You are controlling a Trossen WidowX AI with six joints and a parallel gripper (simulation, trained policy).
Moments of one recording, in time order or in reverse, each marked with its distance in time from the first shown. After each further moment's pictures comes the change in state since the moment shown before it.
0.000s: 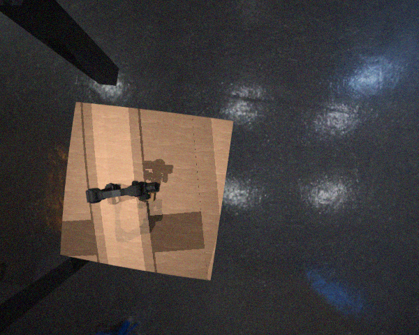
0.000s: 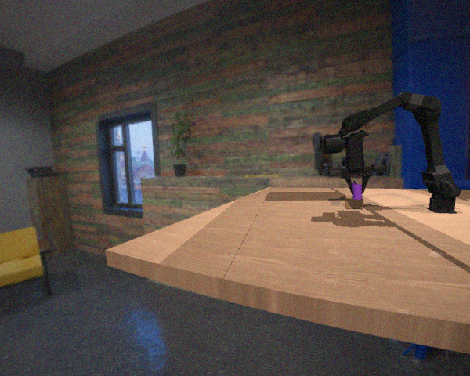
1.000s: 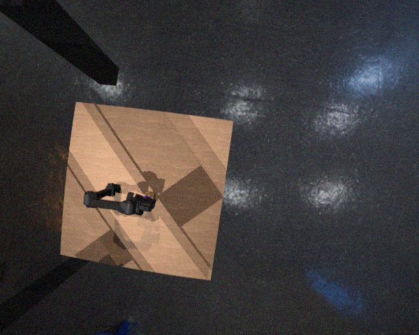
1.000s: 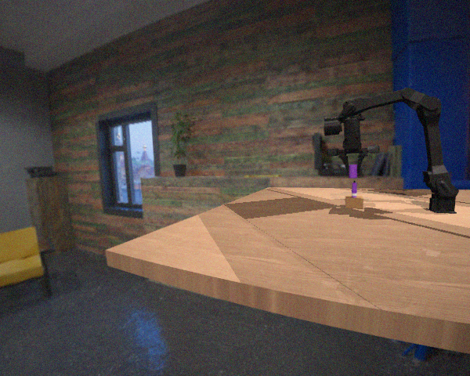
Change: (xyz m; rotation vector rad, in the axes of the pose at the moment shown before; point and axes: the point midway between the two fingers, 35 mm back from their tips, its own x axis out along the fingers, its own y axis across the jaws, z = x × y) arm -0.069 0.002 0.083 0.185 0.016 0.048
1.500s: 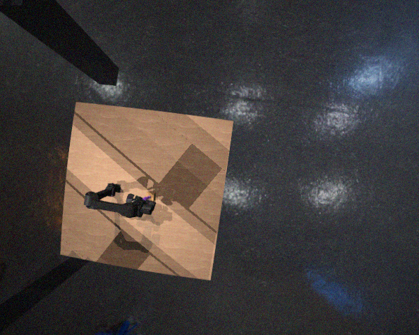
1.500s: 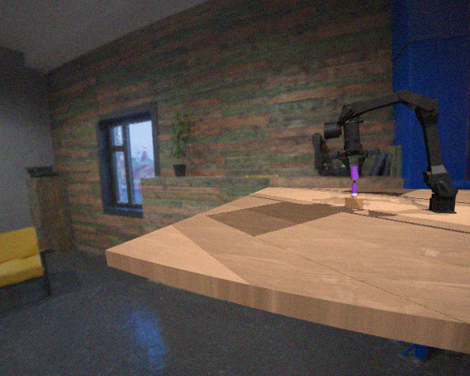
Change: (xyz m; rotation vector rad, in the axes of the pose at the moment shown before) arm 0.008 -0.002 0.015 0.048 0.005 -0.044
